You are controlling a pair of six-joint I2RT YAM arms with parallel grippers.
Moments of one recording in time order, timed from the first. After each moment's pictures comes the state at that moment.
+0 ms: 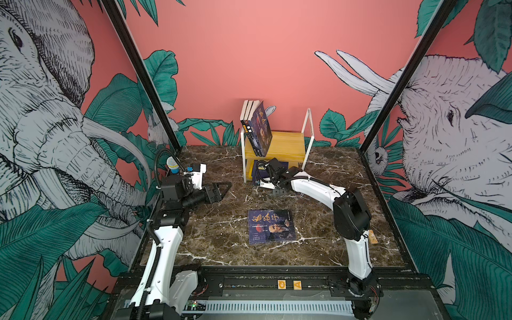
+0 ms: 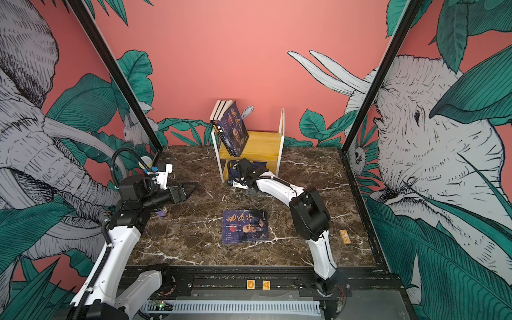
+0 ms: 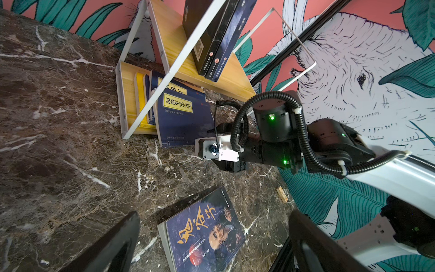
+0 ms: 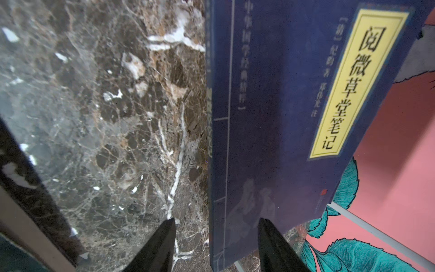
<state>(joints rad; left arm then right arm) 0.06 0.91 0.79 -0.31 0.87 -0.37 0.72 2.06 1.69 -0.69 0.31 -0.91</state>
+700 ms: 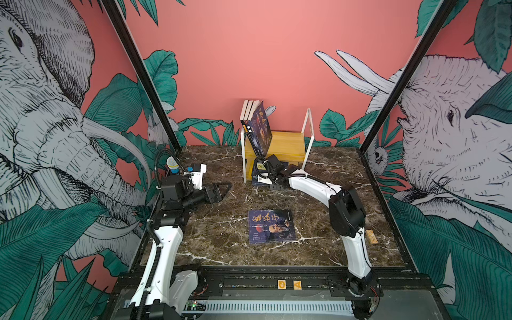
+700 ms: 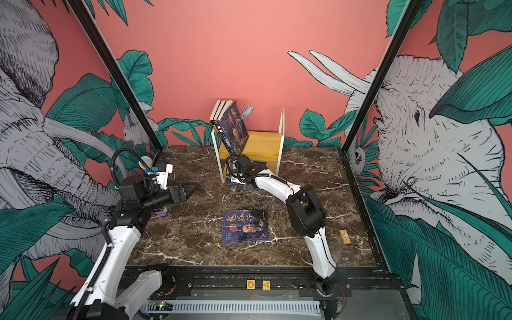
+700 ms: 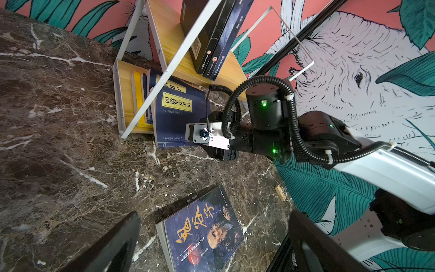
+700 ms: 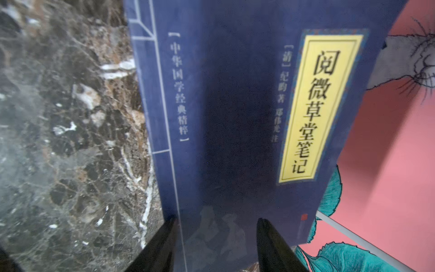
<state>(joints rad) 0.07 0.91 0.78 -0.31 0.88 -0.37 0.71 2.13 1.77 -0.67 0.29 -0.91</state>
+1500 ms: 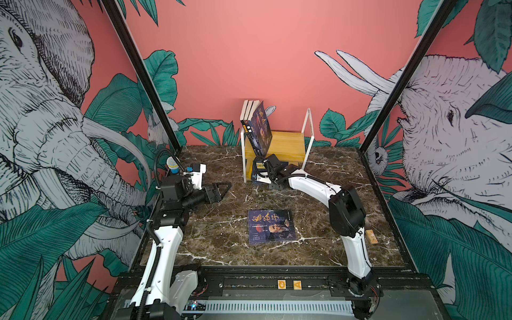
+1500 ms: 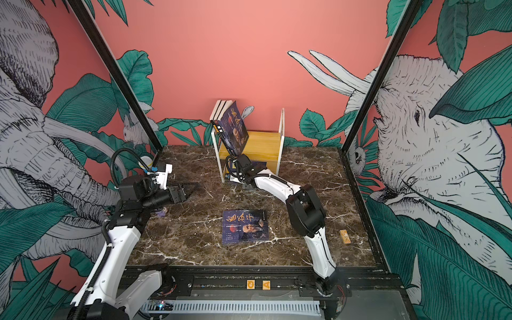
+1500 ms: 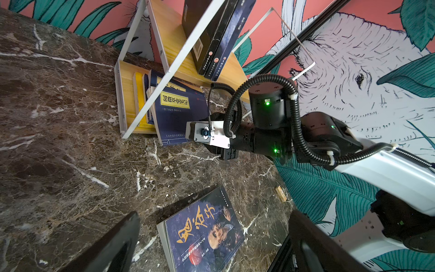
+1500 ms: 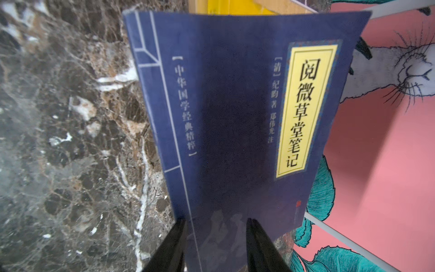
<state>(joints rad) 0.07 0.91 0.78 -0.31 0.88 -0.37 0.71 2.14 1.78 -0.61 0.32 -0.92</state>
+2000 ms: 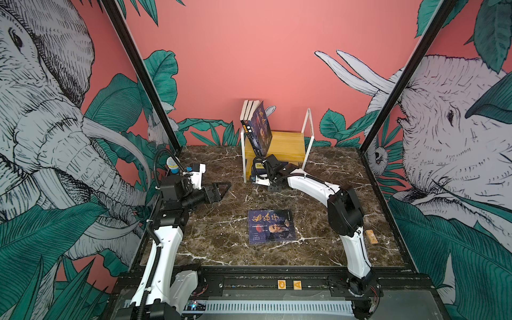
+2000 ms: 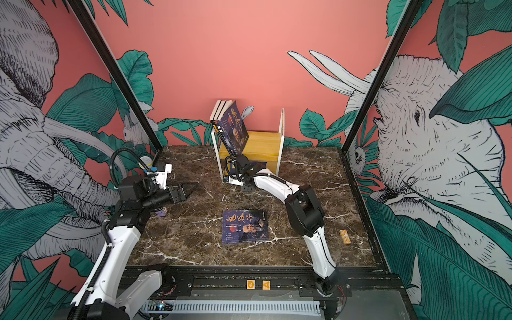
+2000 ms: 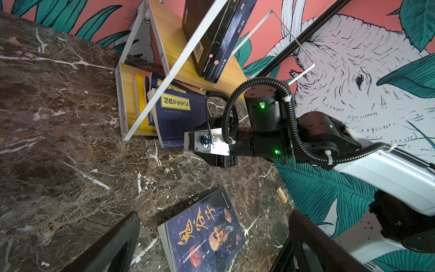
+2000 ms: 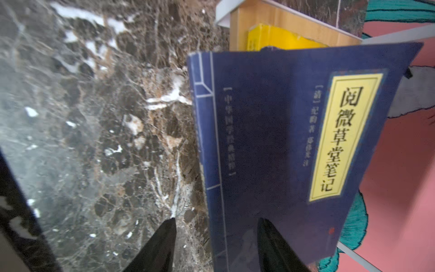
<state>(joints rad) 0.08 0.92 0.78 -0.30 0.88 -0.37 0.72 2.15 1.81 -0.70 0.17 -0.89</state>
